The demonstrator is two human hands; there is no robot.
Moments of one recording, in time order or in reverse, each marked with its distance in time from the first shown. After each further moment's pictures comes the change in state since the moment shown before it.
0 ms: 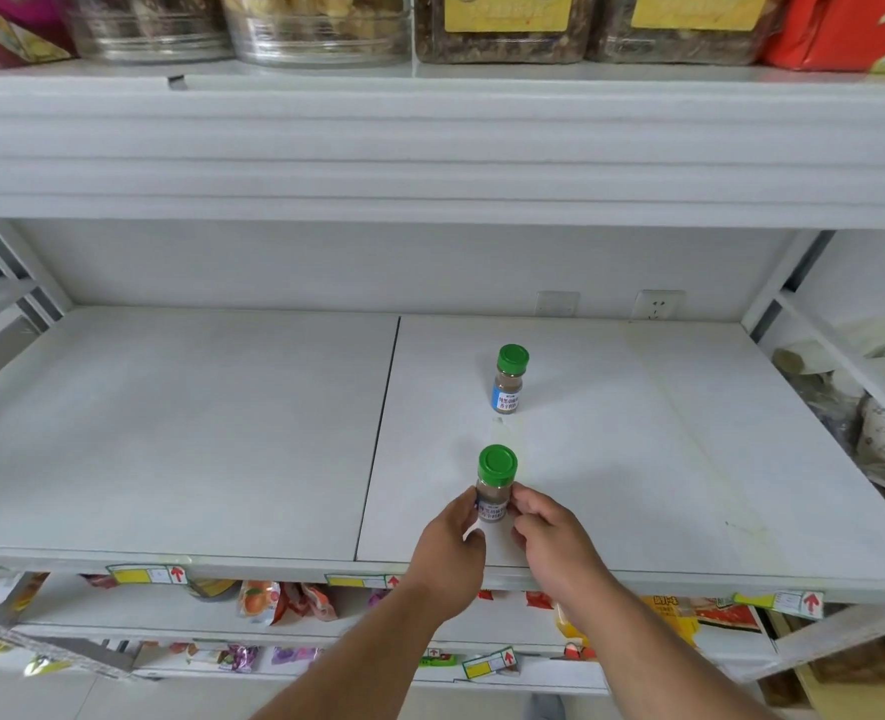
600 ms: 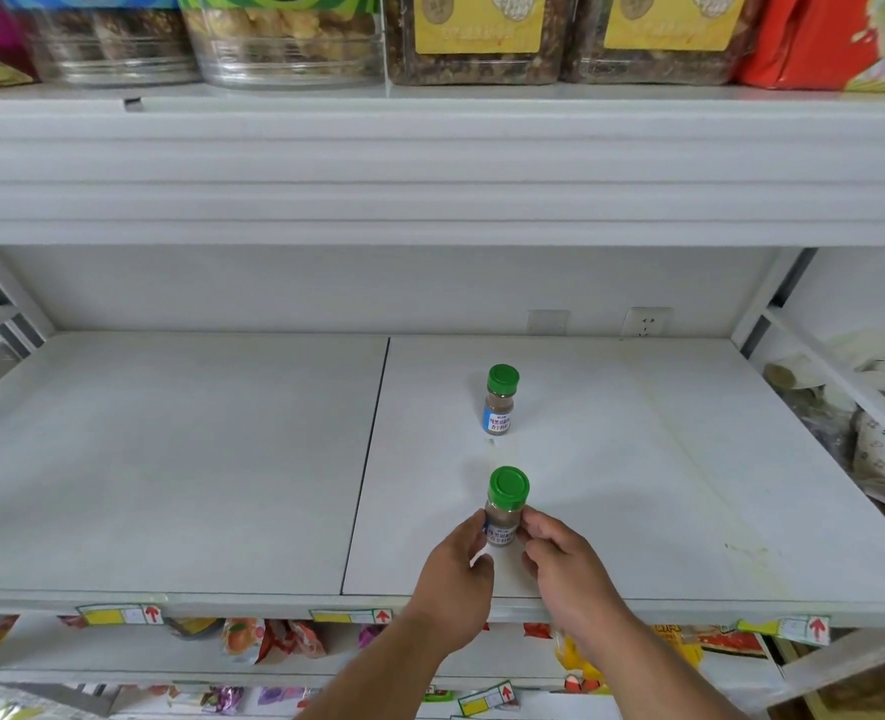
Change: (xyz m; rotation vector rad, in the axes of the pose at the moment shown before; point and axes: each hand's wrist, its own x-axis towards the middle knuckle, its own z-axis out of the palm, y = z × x) left_hand 0.014 -0.004 0.015 0.009 -0.040 0.043; right_hand 0.007 0.014 -0.016 0.071 0.033 -0.019
